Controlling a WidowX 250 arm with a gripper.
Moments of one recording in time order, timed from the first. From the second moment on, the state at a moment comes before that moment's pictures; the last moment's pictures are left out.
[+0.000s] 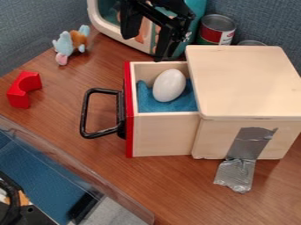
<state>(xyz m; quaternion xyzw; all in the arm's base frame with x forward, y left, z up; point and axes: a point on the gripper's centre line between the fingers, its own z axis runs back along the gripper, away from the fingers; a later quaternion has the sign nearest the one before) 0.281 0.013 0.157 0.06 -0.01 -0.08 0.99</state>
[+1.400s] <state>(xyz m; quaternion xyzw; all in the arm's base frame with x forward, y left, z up) 0.306 -0.009 0.097 0.03 -0.12 -0.19 0.97</state>
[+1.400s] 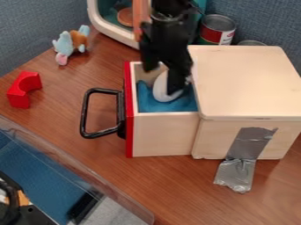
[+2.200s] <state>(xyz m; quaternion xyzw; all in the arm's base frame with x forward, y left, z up) 0.314 -0.011 0.086 0.04 -0.14 -0.20 0.97</state>
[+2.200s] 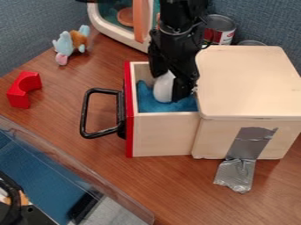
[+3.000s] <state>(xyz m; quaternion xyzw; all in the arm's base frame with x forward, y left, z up) 0.326 0.002 0.061 0.04 -0.14 -0.15 0.98</state>
